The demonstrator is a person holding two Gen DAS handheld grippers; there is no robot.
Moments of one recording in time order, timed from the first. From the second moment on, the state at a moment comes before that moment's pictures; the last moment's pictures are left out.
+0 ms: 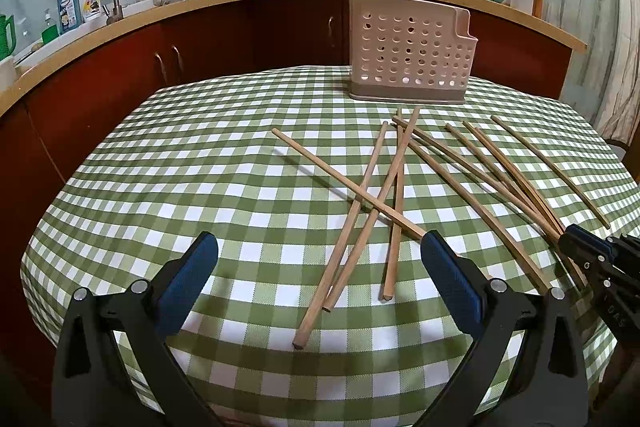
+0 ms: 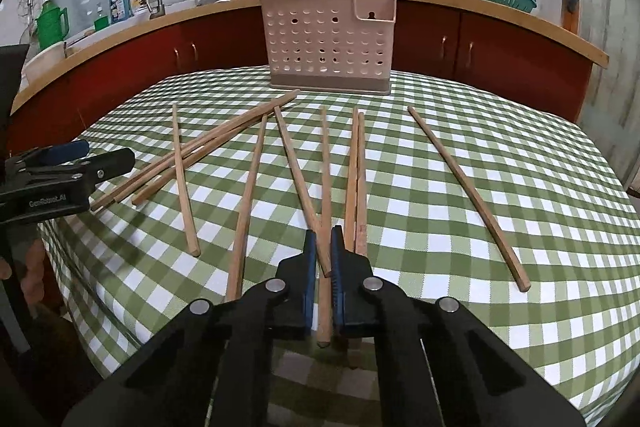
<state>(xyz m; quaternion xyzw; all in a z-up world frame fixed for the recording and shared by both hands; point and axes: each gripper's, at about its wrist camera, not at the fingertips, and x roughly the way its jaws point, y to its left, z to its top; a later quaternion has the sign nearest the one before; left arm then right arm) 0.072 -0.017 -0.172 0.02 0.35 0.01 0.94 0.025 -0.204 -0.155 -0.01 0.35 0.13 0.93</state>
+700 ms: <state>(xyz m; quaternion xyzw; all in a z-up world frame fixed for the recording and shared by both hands) 0.074 -0.019 -0.177 0.02 0.35 0.02 0.93 0.018 -0.201 -0.144 -0.03 0.32 0.11 0.94</state>
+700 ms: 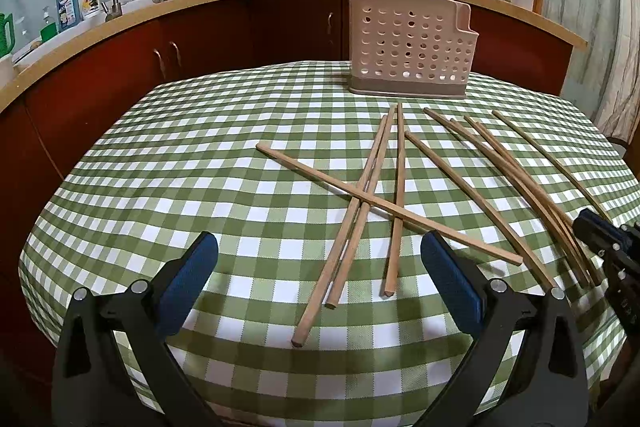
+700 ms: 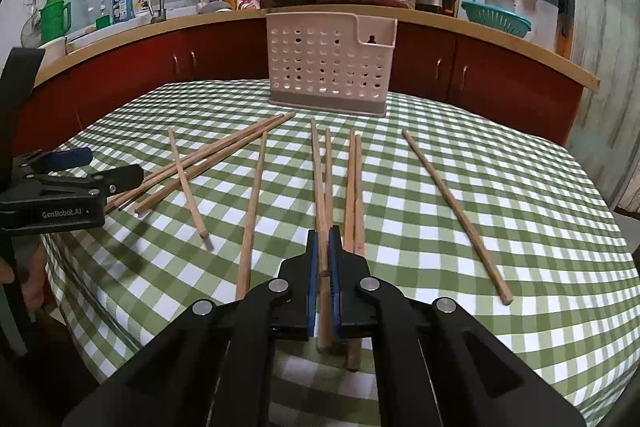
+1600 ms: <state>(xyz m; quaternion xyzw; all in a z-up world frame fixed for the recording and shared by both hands) 0.069 0.010 -0.199 0.02 0.40 0.02 0.92 0.017 -0.222 -0.138 -0.03 0.30 0.07 0.95</state>
